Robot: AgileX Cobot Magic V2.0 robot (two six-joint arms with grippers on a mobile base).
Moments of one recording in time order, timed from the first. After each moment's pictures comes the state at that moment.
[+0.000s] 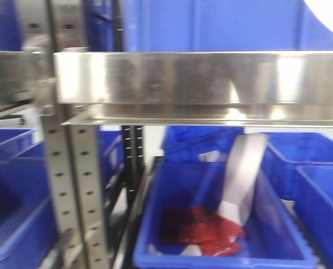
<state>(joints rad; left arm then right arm) -0.02 -0.01 0.03 -0.13 0.05 0.16 0.13 0.18 -0.37 0.00 0.21 0.09</state>
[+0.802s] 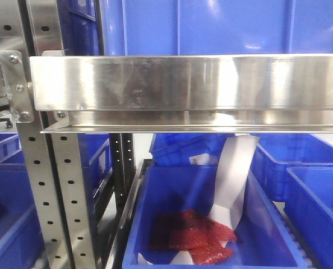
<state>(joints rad) -0.02 -0.01 0.03 -0.13 0.05 0.16 0.13 0.18 -0.37 0.00 0.06 0.09</state>
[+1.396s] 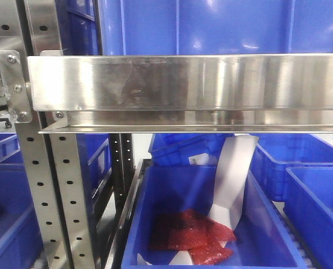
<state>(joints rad) -0.02 -0.01 0.03 -0.13 0.05 0.16 0.27 0.75 -0.88 0.00 0.04 0.11</state>
